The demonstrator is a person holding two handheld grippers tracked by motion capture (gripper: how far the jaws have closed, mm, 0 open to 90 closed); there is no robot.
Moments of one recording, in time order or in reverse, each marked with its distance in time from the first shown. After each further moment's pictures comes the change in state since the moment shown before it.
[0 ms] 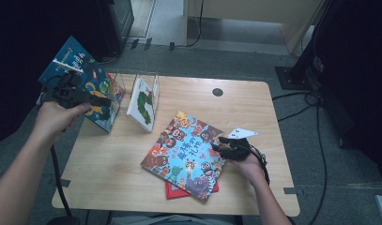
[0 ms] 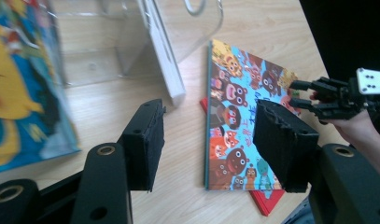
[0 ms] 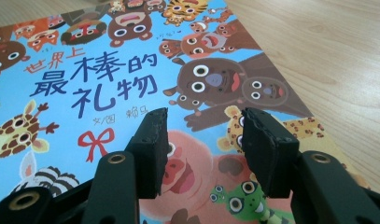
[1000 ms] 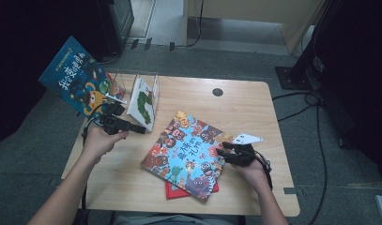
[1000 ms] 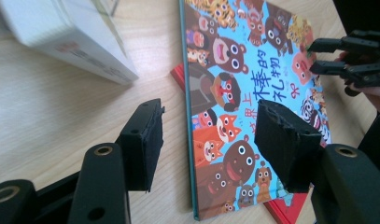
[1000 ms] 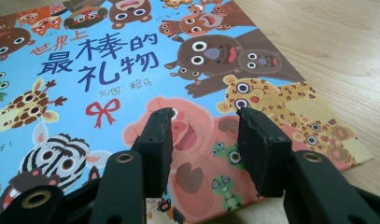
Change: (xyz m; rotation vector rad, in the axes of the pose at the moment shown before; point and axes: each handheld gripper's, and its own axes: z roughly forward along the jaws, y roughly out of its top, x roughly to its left) left arm -0.015 -0.042 0.128 0.106 -0.062 0.086; right arm 0.003 -0.017 -0.016 0.001 -0.016 0.028
